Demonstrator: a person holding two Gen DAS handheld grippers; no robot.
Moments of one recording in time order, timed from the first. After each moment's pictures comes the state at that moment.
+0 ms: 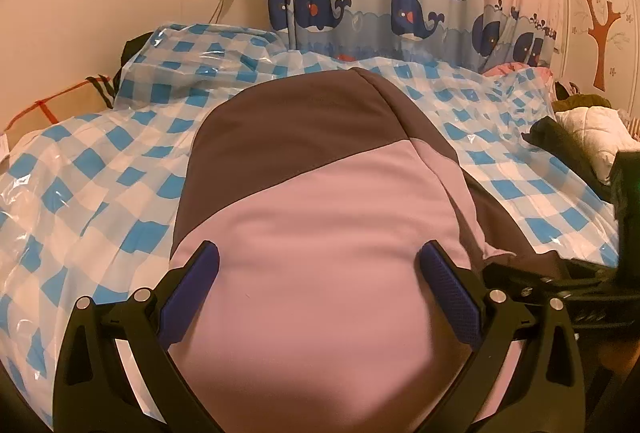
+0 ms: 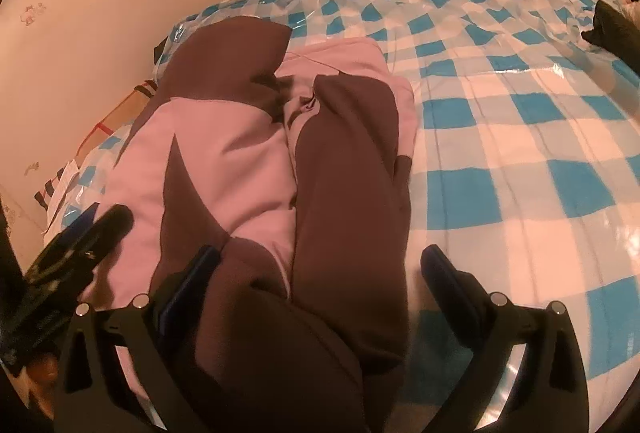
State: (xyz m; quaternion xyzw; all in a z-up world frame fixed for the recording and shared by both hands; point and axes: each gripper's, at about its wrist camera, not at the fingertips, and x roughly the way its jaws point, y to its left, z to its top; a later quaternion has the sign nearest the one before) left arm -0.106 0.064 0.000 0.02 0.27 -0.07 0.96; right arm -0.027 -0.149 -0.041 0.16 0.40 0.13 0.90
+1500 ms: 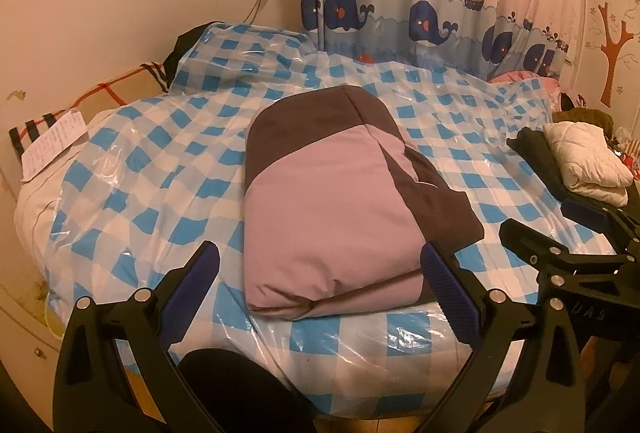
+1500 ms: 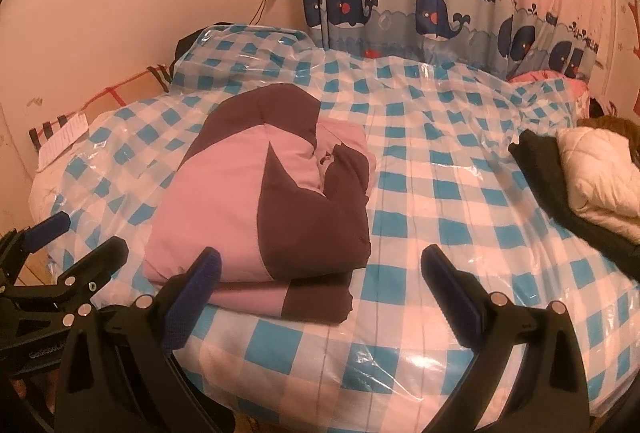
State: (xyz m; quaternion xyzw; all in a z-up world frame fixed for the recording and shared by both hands) left arm -0.259 0.076 0.092 -0.01 0.31 -0.02 0.95; right arm -0.175 -0.110 0.094 0.00 0.34 0.06 0.94
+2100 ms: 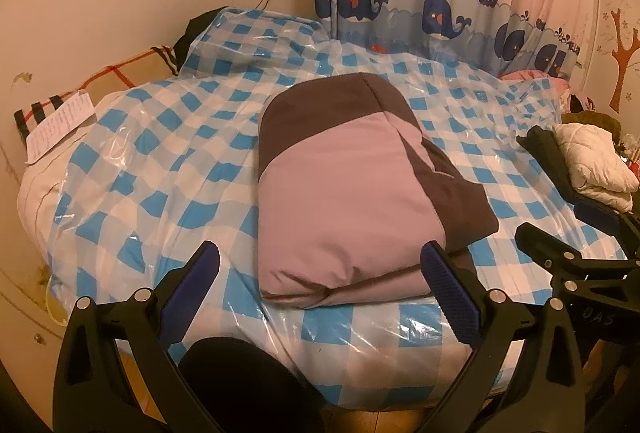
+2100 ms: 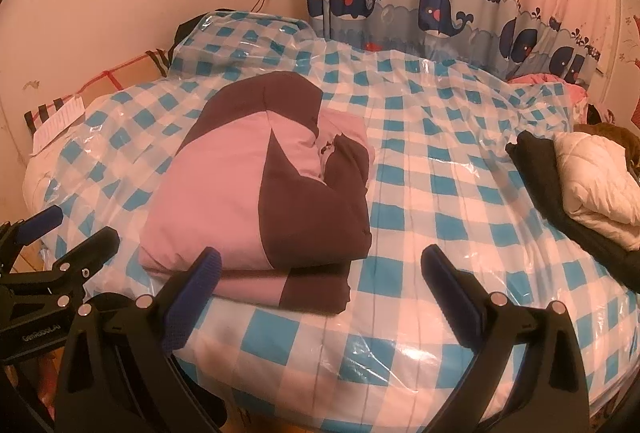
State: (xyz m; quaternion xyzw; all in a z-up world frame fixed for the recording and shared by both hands) left arm -0.256 0.089 0.085 -0.02 0.33 0.00 0.94; right arm -0.178 -0.104 0.090 -0.02 0.35 0.05 0.93
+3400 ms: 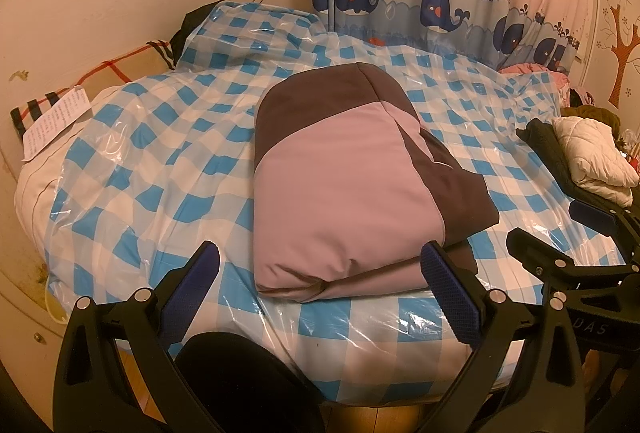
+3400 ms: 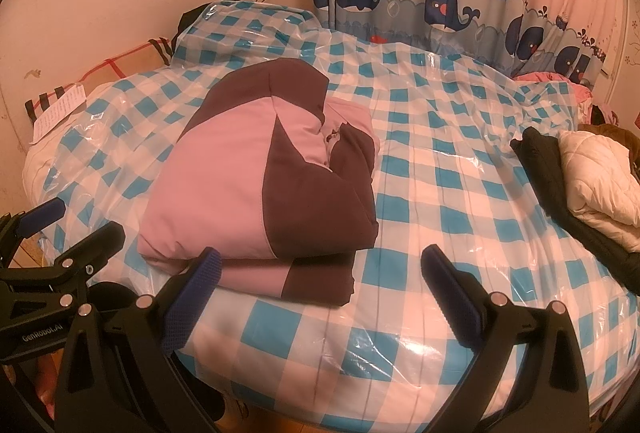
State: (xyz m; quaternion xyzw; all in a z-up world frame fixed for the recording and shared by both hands) left arm -0.254 0.088 0.082 -0.02 0.34 -0.01 0.94; right arm -0.173 -0.101 0.086 -0.03 0.36 0.06 0.93
